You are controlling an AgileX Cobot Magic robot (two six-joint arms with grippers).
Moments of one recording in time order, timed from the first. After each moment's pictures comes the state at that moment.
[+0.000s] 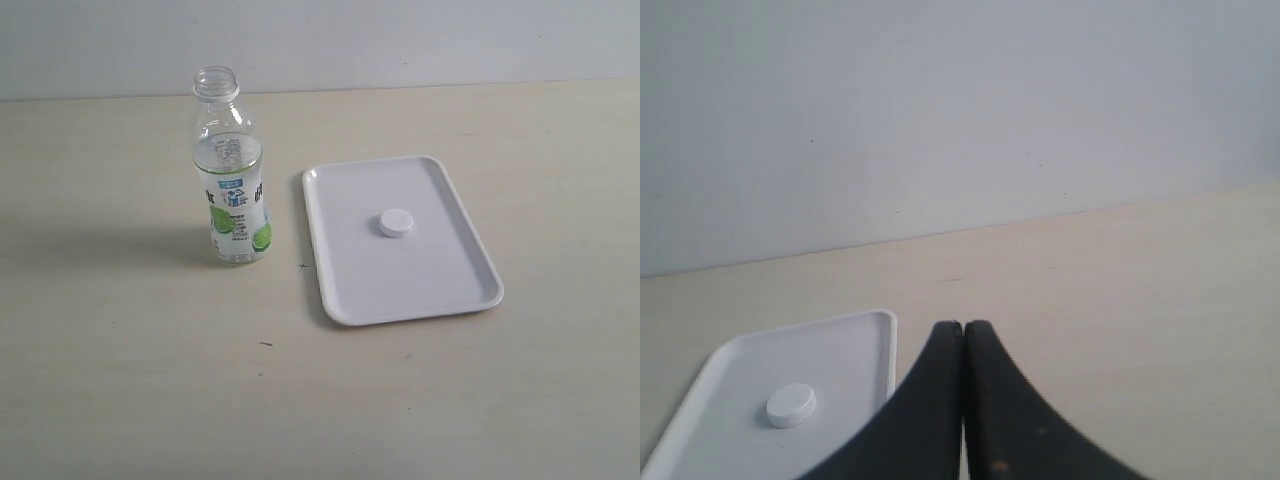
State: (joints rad) left arm 0.01 0.52 -0.06 1.54 -0.26 -1.77; right arm -0.07 0.01 -0.01 -0.11 0.18 0.26
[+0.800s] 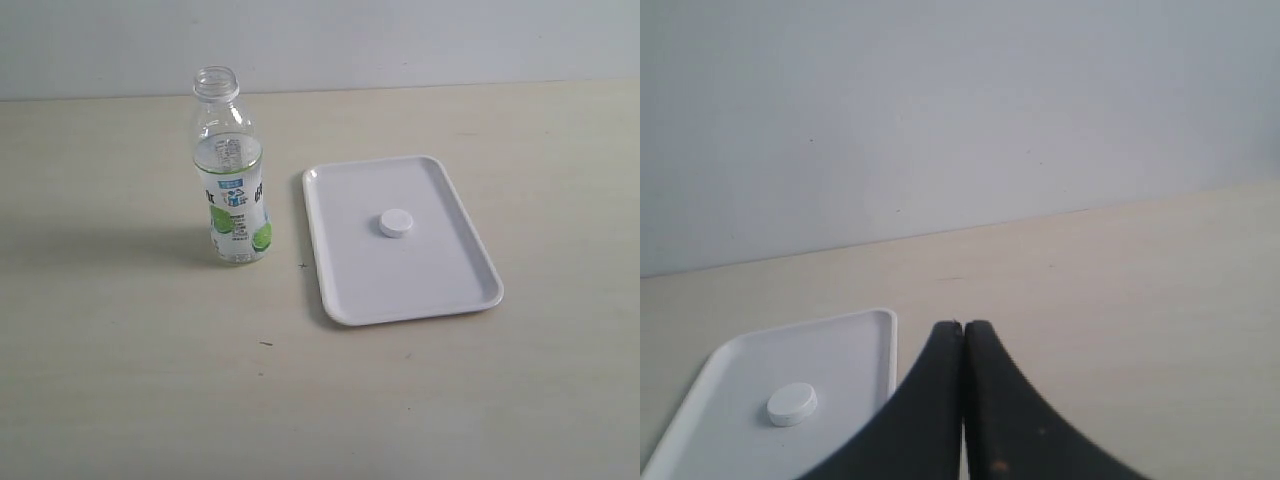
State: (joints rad) left arm -0.02 0.11 -0.01 1.65 -0.27 -1.76; right arm -0.07 0.01 -0.01 -0.10 0.18 0.26
